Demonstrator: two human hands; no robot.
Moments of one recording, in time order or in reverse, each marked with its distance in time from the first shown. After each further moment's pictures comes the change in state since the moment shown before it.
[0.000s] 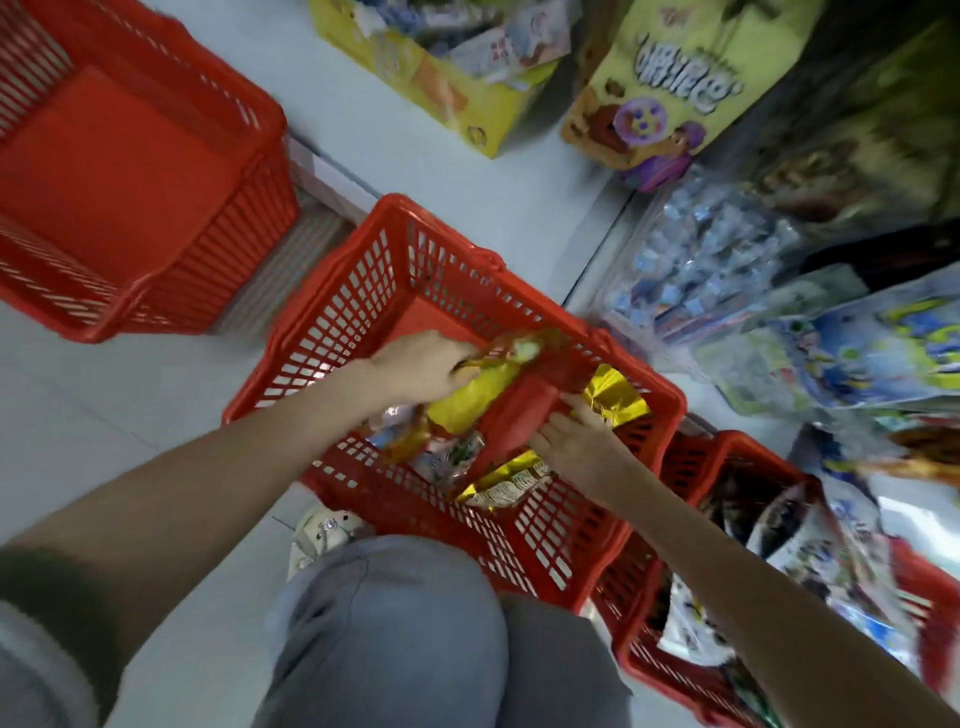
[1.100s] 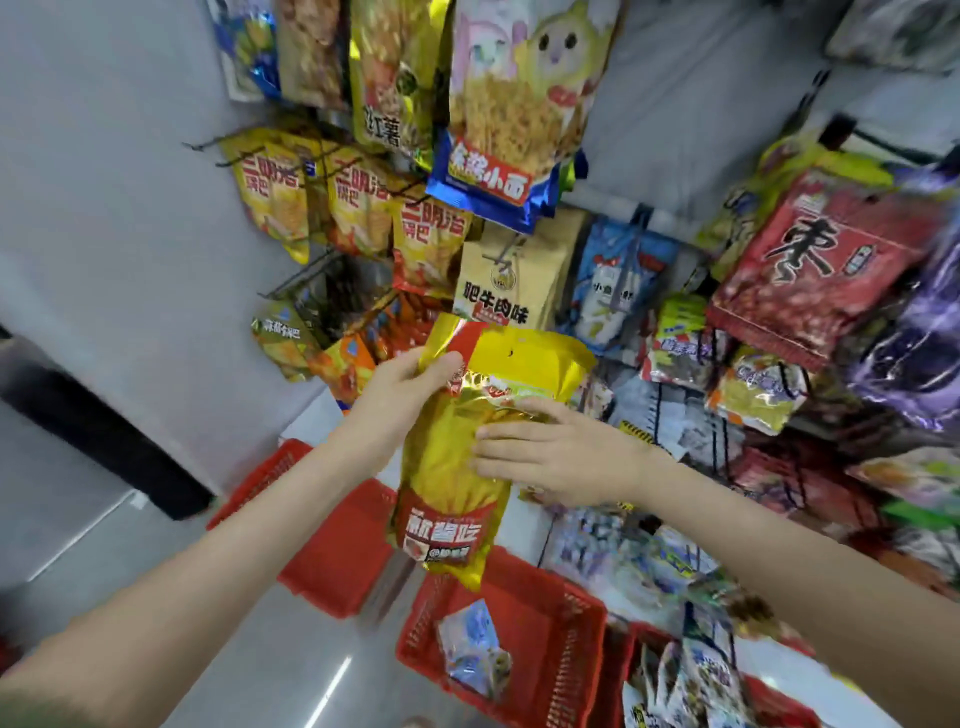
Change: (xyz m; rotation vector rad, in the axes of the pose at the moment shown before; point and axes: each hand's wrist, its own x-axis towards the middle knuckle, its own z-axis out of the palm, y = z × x) left_hand -0.480 0.250 -0.524 -1.118 0.630 0.251; right_hand -0.040 0.109 -0.742 -0.350 0.475 -0.165
